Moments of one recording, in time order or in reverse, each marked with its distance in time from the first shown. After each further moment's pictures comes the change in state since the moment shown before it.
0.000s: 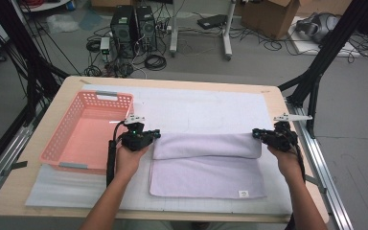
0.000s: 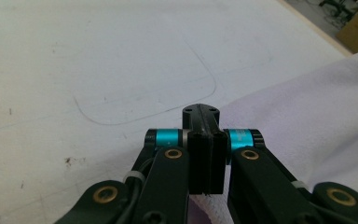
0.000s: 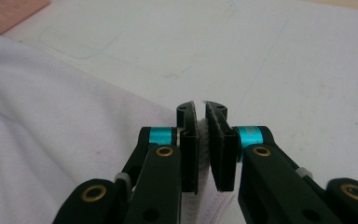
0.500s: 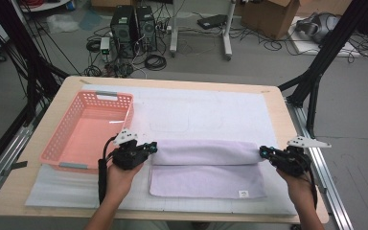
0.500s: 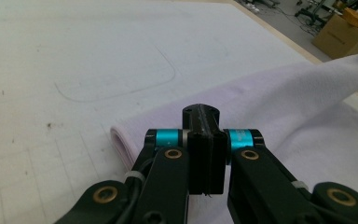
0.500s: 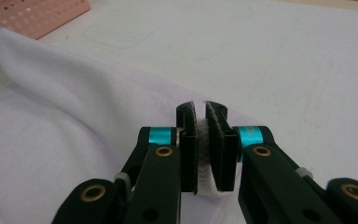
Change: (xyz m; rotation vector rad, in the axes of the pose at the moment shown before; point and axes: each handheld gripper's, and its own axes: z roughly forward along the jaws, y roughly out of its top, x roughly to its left) left arm -0.032 -0.031 -0.054 -0.058 -0.046 0.063; right arm 0.031 -0.049 -0.050 -0.087 0.024 -0.010
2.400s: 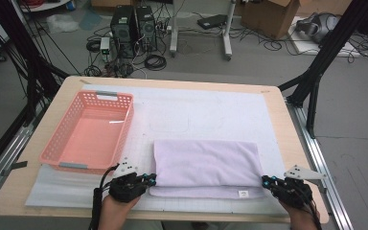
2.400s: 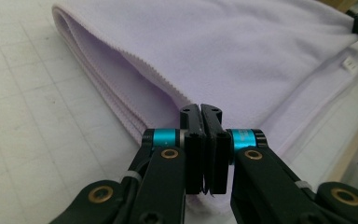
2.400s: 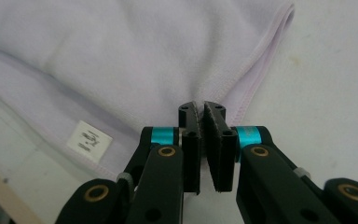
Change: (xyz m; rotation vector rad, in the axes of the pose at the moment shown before) left arm -0.023 -0.055 -0.027 0.122 -0.076 0.006; right arm 0.030 -0.063 -0.024 0.129 -0.065 -0.030
